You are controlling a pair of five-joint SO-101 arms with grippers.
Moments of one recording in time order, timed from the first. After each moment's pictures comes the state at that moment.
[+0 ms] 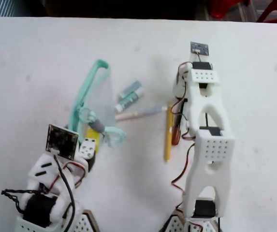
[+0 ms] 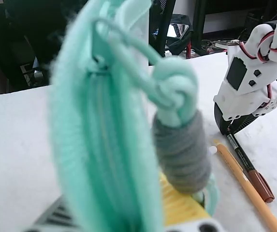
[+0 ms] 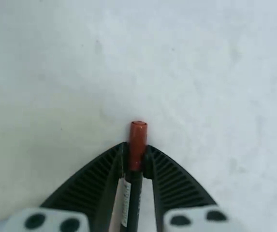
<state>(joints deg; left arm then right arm) 13.1 -103.6 78.3 53.1 0.4 -3.0 44.3 -27.0 70.8 -5.1</state>
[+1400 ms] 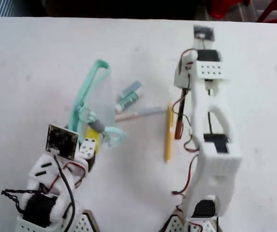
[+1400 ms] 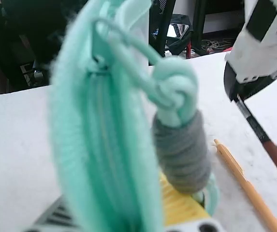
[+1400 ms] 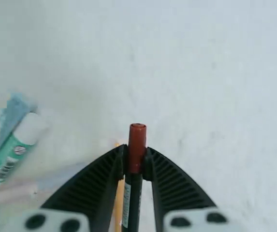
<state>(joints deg) 13.1 -103.6 78.3 53.1 0.4 -3.4 23.3 -27.5 81.5 -5.1</state>
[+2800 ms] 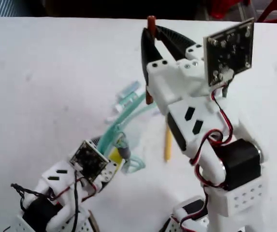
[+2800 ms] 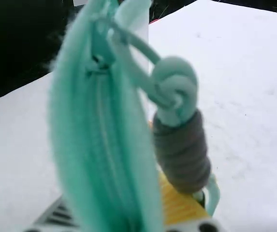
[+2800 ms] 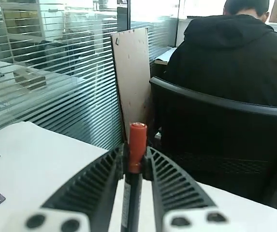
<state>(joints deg) 33.2 -103.6 75.1 60.3 -5.3 -27.3 -39.7 -5.8 56.9 2.0</state>
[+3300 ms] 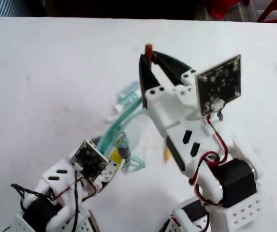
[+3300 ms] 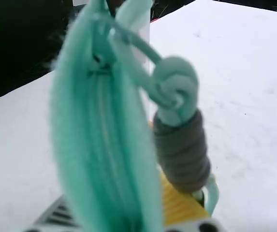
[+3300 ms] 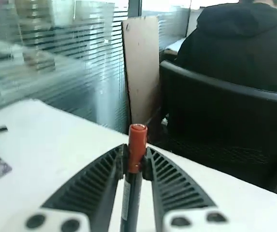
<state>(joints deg) 33.2 -103.6 75.2 60.3 -5.3 -30.0 -50.6 10.5 55.4 5.6</state>
